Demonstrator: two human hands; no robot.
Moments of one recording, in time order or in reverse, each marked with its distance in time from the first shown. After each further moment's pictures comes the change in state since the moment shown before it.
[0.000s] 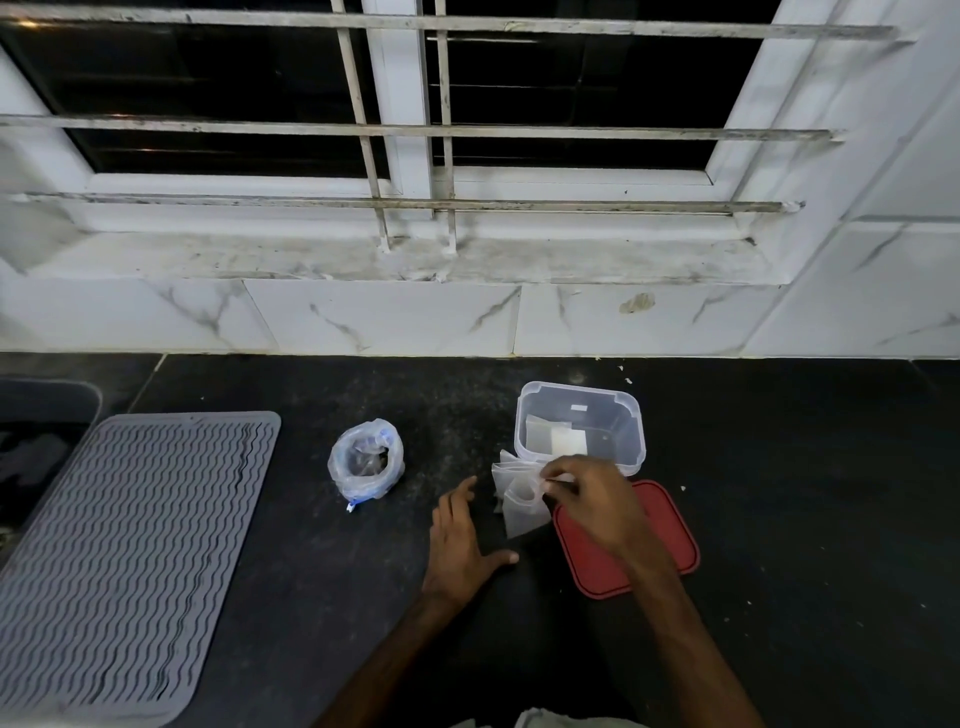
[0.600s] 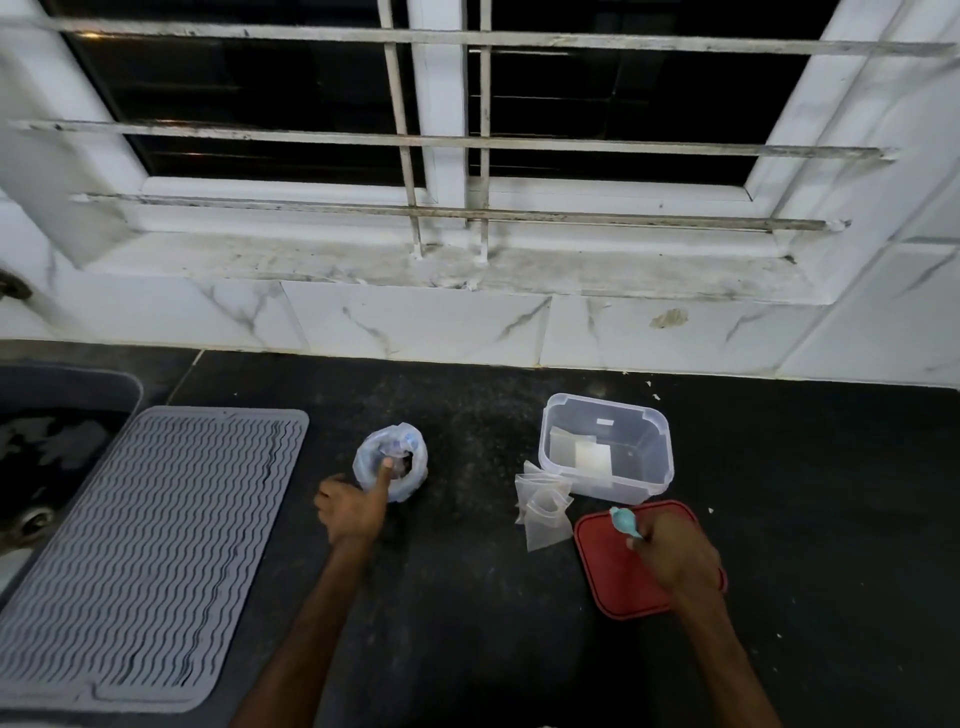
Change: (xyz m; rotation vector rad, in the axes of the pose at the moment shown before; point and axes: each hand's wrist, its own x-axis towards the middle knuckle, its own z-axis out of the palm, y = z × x) left_hand 0.040 -0.049 -0.122 -0.245 0.413 -0.712; right_hand -0.019 0.059 0.000 -0.267 -0.075 0.429
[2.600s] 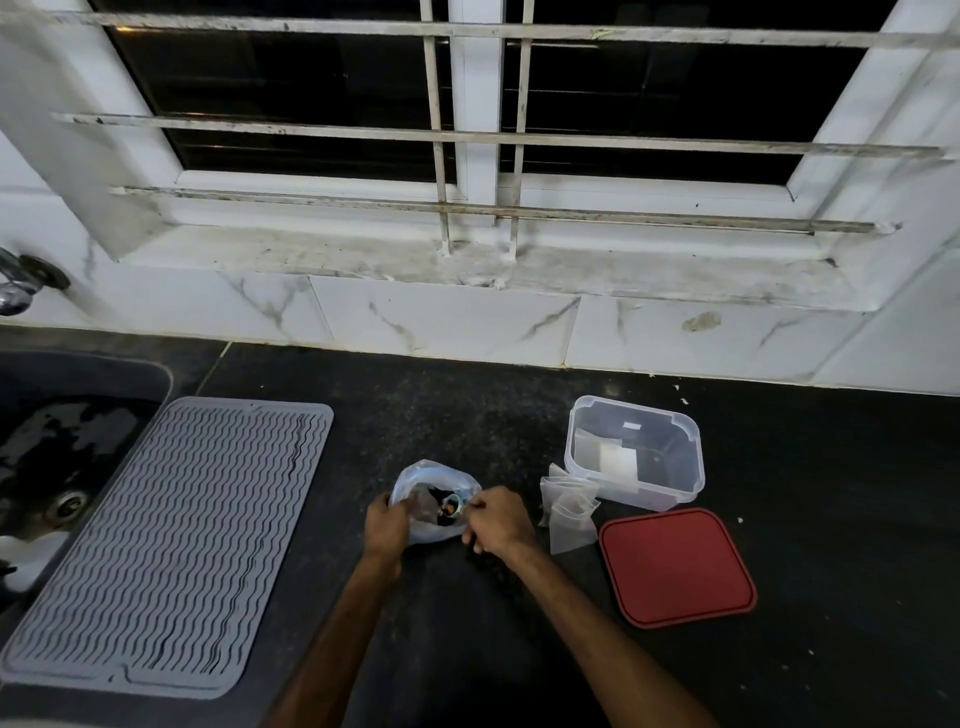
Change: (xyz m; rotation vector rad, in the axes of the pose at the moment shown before) left_hand -0.001 -0.027 0.011 -0.376 -0.261 -0.099; right_hand -0.006 -0.198 0.091 0.497 -0.355 -0.131
